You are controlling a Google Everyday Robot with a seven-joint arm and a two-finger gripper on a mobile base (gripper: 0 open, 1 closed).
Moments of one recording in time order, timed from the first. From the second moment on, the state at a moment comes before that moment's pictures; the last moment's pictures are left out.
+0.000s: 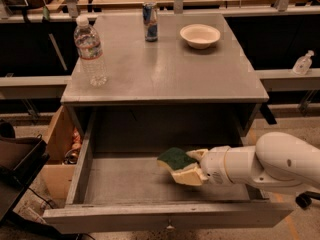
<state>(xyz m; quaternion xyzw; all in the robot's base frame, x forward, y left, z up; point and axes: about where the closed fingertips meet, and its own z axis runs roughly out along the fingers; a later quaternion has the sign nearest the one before) 0.448 -0.069 0.689 -0.40 0.81 0.27 0.34</state>
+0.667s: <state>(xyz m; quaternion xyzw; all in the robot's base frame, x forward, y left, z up) 0.454 -0.053 0.644 -0.45 0.77 0.32 0.32</state>
